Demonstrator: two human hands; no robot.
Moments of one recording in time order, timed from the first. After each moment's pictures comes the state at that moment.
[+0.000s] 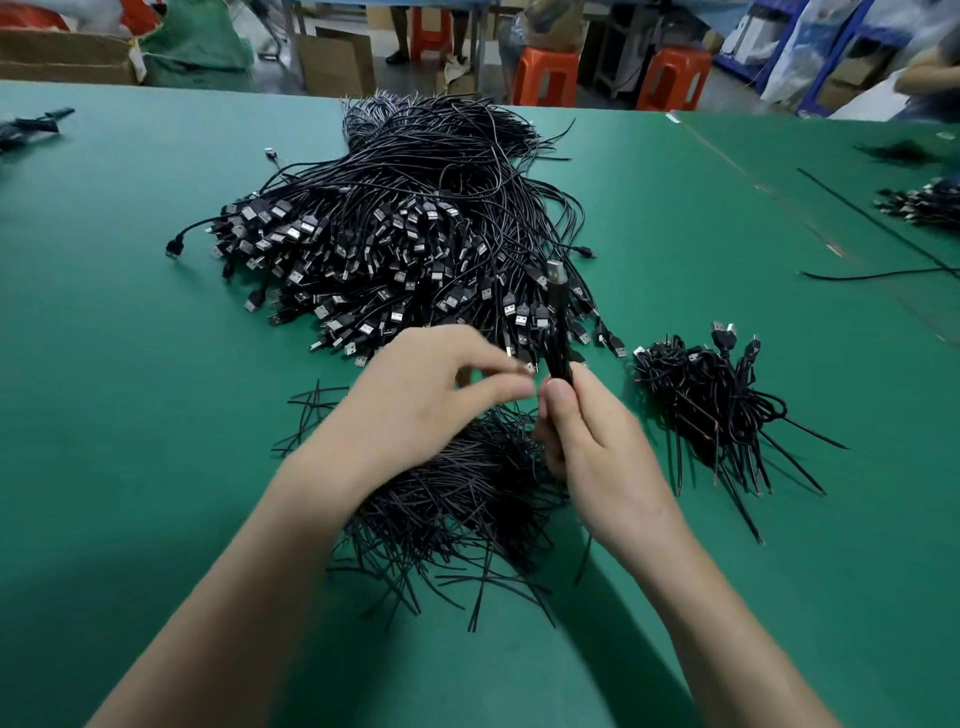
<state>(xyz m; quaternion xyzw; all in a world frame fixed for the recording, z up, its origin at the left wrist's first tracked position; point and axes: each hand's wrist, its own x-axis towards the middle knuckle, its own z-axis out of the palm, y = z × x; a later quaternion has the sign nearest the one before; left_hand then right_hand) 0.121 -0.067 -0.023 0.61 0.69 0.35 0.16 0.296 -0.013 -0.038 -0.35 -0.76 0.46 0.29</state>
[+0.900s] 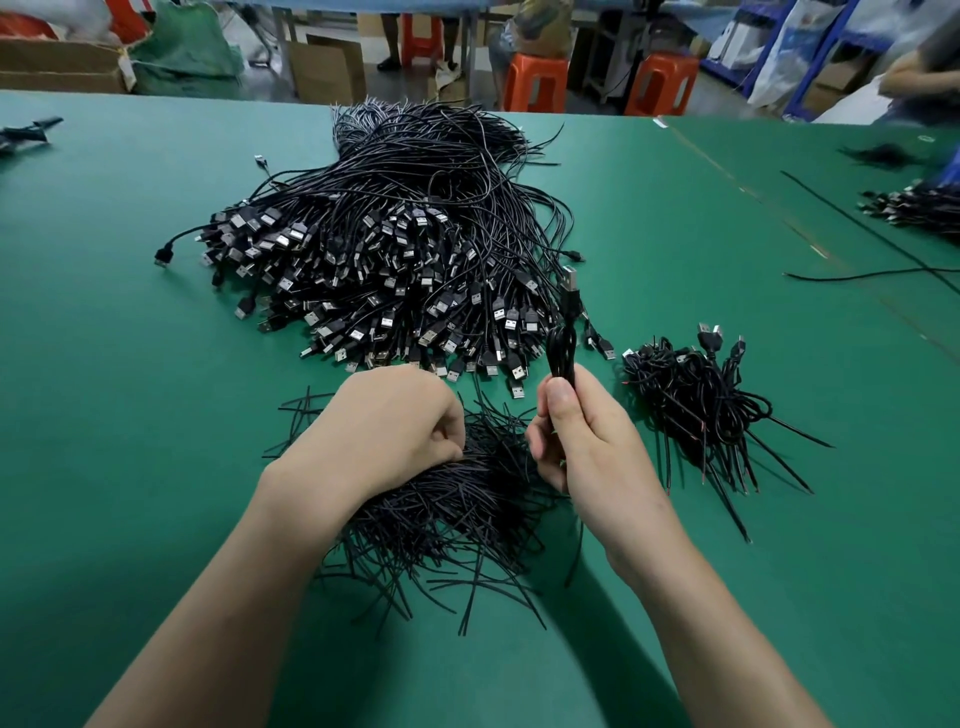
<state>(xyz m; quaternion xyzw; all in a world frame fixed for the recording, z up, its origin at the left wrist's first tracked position) 0.116 -0.072 -0.032 0.63 0.77 0.05 0.07 0.300 -0.010 -0.039 -0.36 -0.70 0.55 0.29</state>
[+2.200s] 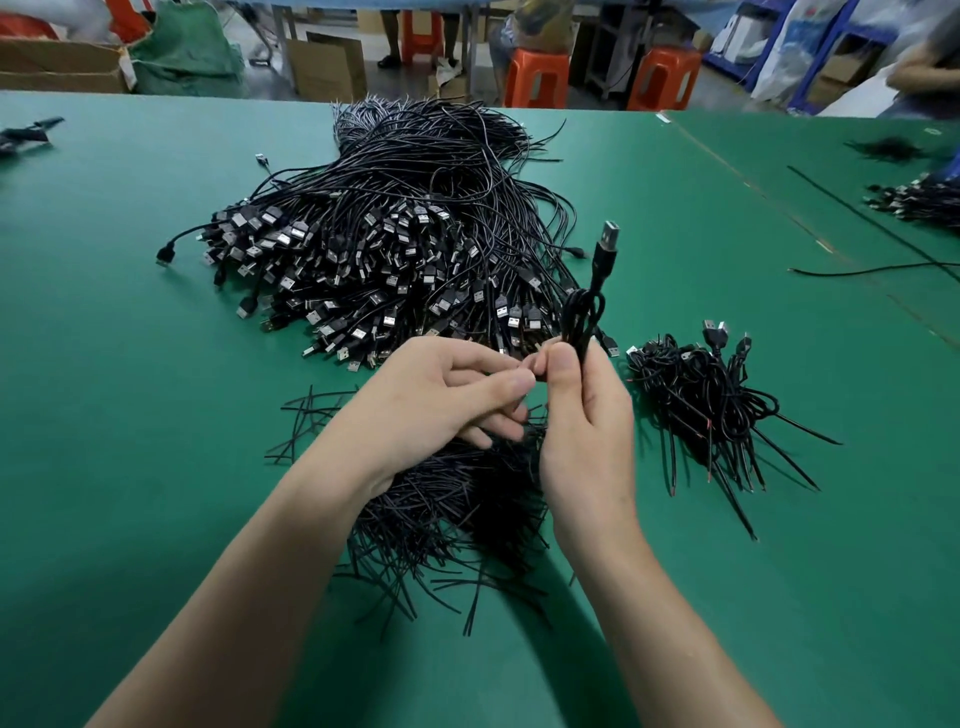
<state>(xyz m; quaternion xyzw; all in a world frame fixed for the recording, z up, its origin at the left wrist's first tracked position) 0.132 -0.068 -0.026 0.45 0.61 0.49 0.44 0.268 -0.018 -0.042 -0.39 -0.64 0.46 0.48</state>
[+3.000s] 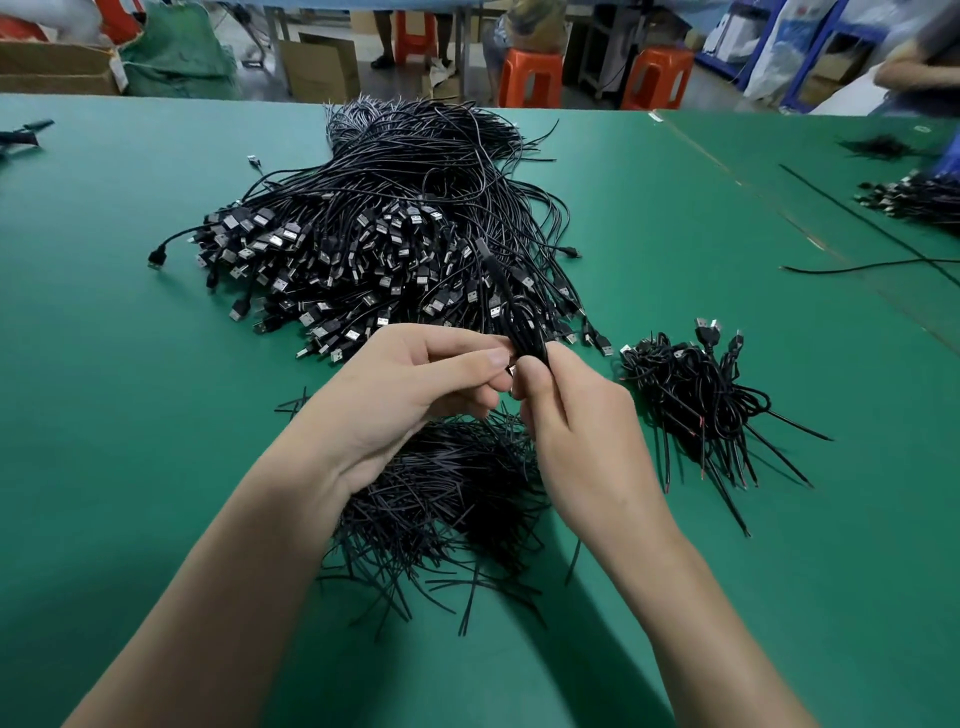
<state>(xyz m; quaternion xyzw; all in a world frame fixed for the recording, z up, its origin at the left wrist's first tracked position) 0.128 -0.073 -0.012 0.38 0.51 0.59 0.50 0.288 -0.016 -0.021 -0.38 -0.82 0.29 0.31</state>
